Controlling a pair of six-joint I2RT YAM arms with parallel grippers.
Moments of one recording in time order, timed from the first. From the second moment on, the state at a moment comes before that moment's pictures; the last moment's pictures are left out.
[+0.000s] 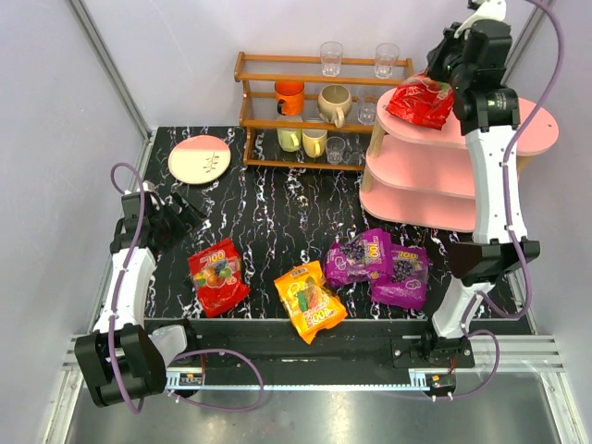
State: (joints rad) left arm 0.22 1.06 0.76 -0.47 0.28 -0.54; right arm 0.09 1.84 2.44 -0.66 0.01 0.24
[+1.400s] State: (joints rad) left arm 0.23 1.08 0.76 -0.47 0.29 -0.54; right arm -0.12 1.67 1.78 -0.11 -0.51 -0.01
